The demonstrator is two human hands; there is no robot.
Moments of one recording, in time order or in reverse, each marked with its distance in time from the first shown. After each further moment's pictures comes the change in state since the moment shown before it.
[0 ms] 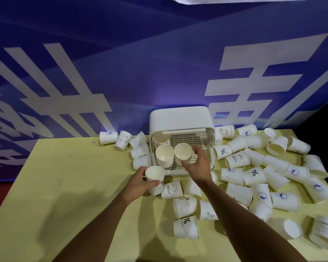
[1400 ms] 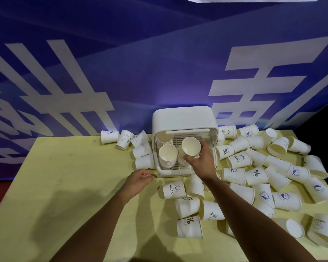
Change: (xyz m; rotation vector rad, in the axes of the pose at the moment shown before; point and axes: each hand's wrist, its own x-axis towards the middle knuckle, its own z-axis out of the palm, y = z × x) left_hand 0.004 0.003 -0.018 0.030 0.015 -0.147; right_hand 0.011 -0.016 -0.004 0.070 0.025 -0.034
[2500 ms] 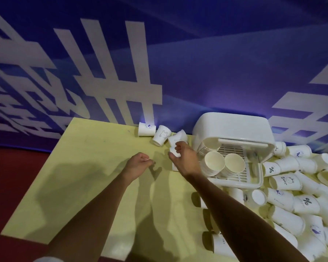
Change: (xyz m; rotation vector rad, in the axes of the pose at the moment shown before) left_hand 0.033 -0.037 -0.138 -0.091 0.226 -0.064; right_hand -0.008 -0.086 0.194 -0.357 -0.300 -0.132
